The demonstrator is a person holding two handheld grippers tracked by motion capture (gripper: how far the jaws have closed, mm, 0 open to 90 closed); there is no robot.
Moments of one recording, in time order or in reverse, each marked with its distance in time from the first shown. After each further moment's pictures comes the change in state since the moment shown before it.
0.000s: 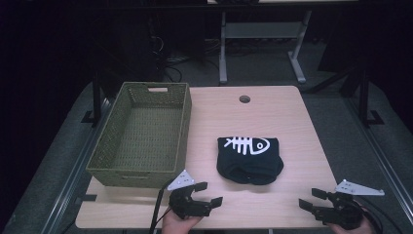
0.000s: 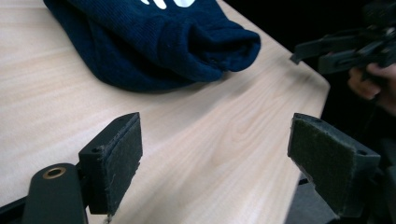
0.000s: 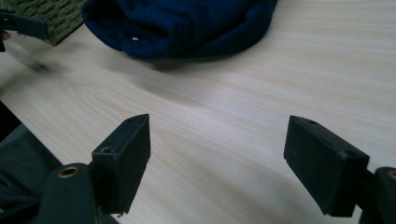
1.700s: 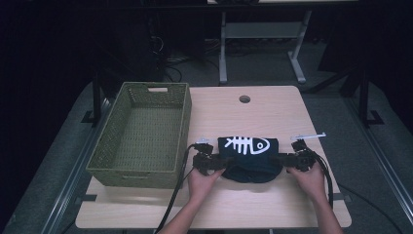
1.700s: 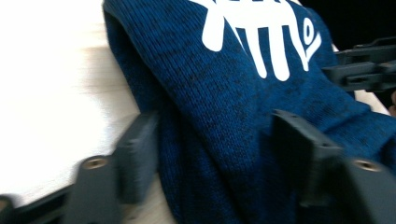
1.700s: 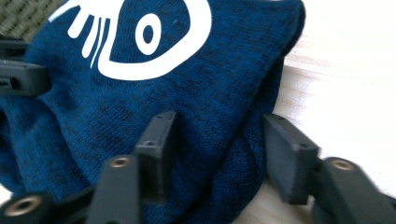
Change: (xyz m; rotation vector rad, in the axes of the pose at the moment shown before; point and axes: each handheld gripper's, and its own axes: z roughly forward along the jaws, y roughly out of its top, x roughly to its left) left arm 0.065 0.064 0.099 0.087 0.131 -0.224; right arm -0.034 0.103 0.129 0.175 0.009 0.099
